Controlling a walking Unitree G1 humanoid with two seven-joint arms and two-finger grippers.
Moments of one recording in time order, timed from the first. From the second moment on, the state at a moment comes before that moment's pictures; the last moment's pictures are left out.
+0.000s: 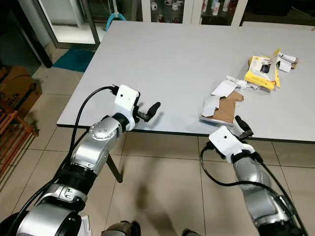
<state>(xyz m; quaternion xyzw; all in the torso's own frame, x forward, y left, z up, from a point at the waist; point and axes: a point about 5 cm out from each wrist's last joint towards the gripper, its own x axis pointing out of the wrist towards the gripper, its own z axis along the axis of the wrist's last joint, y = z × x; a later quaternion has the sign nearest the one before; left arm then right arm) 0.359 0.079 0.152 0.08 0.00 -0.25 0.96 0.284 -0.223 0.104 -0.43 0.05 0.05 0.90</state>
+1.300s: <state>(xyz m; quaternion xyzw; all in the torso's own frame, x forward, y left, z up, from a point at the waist) 0.350 0.082 0.142 0.12 0.04 -0.34 0.93 0.297 -0.218 0.090 -0.41 0.03 0.10 0.91</state>
